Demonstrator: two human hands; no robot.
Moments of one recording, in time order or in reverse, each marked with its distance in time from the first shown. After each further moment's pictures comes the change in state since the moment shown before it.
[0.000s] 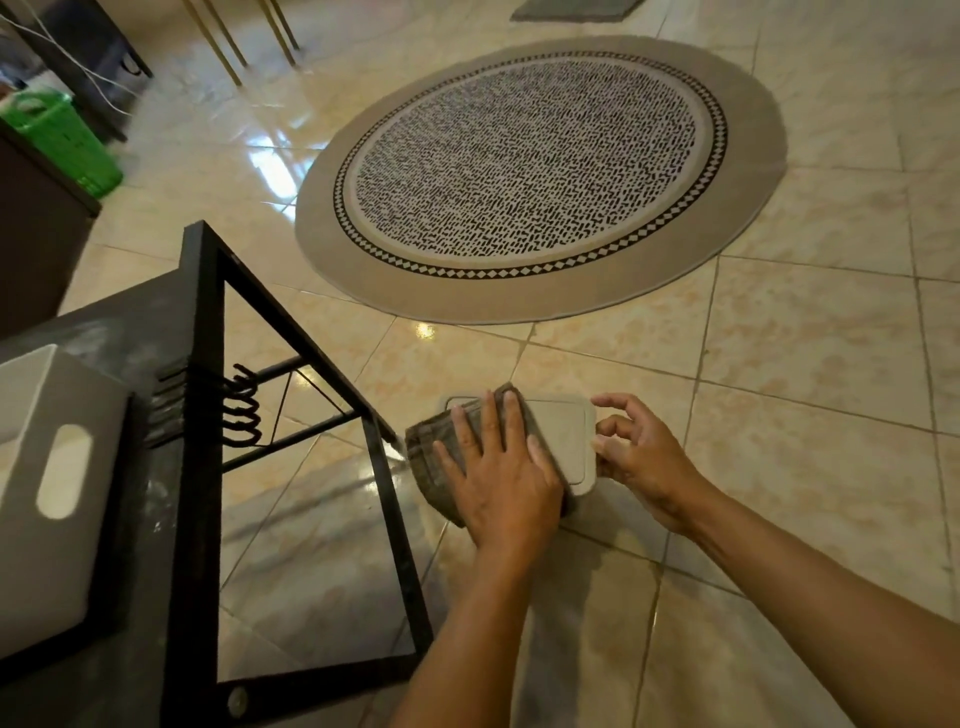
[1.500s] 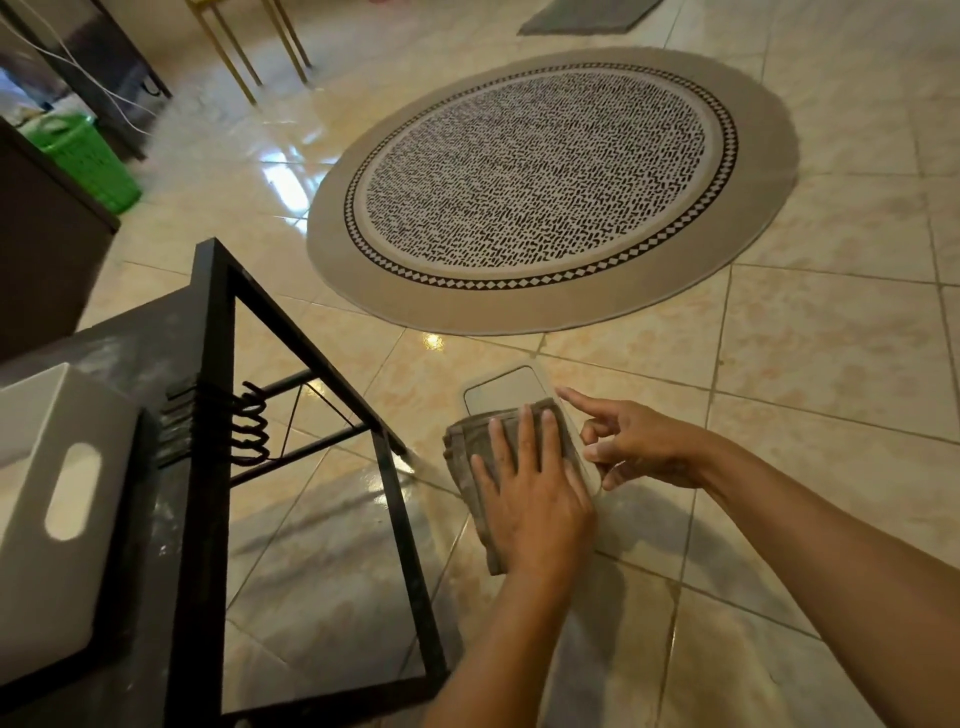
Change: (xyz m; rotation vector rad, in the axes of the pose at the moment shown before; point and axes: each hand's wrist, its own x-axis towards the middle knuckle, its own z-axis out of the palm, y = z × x) left_hand -0.011 0.015 -0.002 0.014 -0.127 0.069; right_hand 0.039 -0.038 -0.009 -0.292 -0.470 0.146
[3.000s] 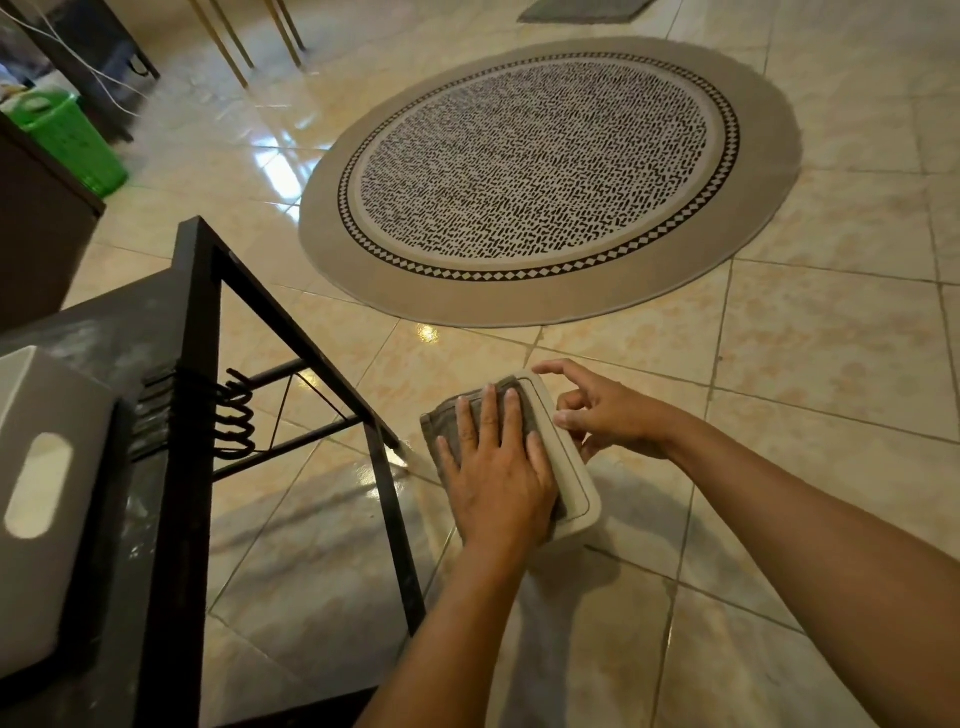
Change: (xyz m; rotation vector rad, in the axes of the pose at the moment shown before) left_hand 0.027 -0.034 0.003 -0.042 0.167 -0.012; right_hand 0.035 -0.012 0.005 -0.133 0.002 -0.137
